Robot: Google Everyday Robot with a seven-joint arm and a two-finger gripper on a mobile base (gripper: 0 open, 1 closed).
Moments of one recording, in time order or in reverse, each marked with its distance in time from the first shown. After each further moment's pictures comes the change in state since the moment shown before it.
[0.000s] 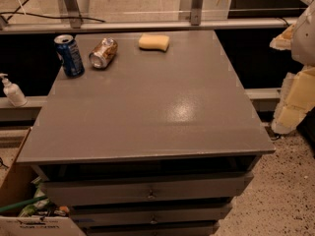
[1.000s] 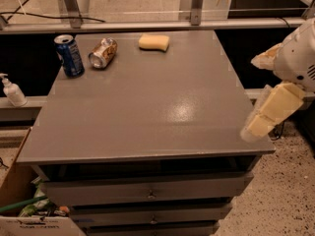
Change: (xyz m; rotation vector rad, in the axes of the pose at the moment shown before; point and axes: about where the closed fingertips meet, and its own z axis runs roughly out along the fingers) arm -0.030 0.019 0.030 -0.081 -0.245 0.125
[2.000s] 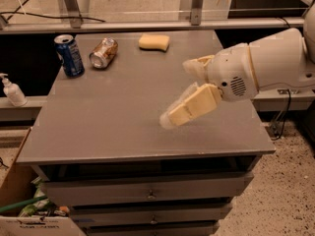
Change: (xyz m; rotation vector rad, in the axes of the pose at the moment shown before) arm -0.123 0.028 0.065 -0.180 -0.559 0.084
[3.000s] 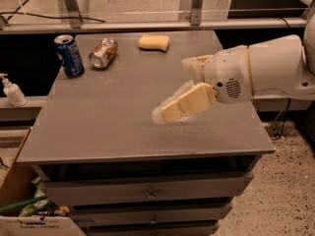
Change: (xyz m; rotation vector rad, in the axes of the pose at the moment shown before) arm -0.012 0.002 0.004 0.041 -0.080 0.034
